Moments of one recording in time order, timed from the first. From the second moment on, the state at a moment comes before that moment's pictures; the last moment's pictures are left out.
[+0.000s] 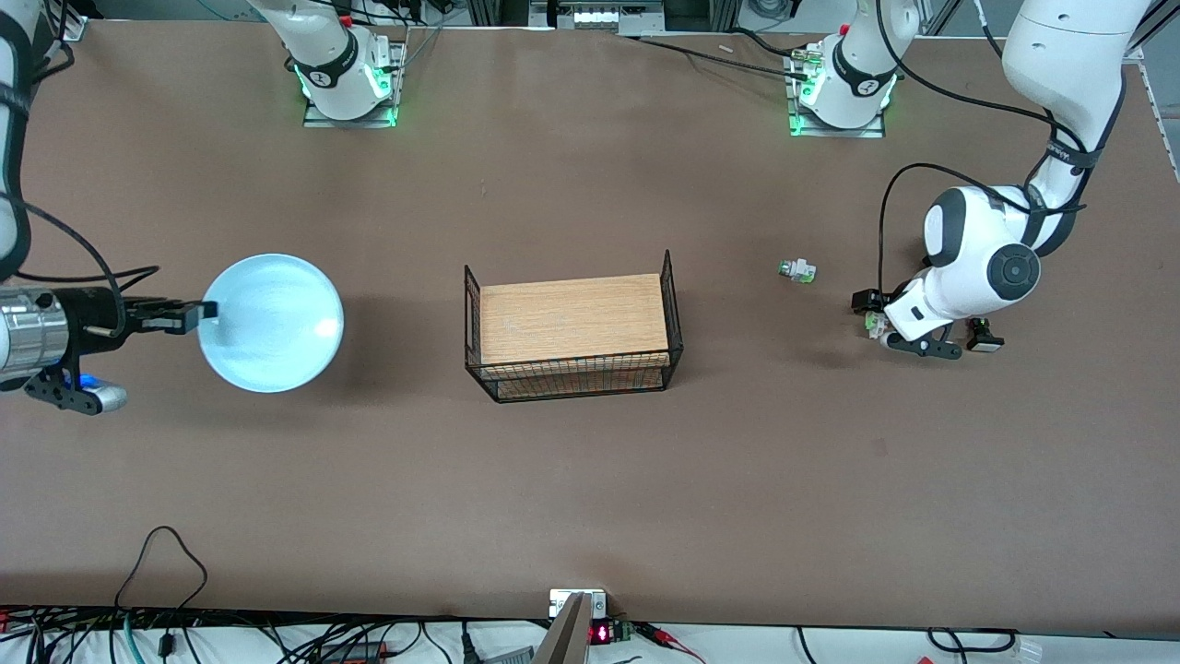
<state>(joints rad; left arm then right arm) 0.12 0.39 -0.08 -2.26 0.00 2.44 0.19 -0.23 0.61 0.23 -1.07 0.24 1.23 0.31</state>
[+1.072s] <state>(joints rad) 0.12 0.32 -0.09 -2.21 0.00 2.33 0.19 0.03 0.58 0.41 -1.07 0.24 1.32 0.92</state>
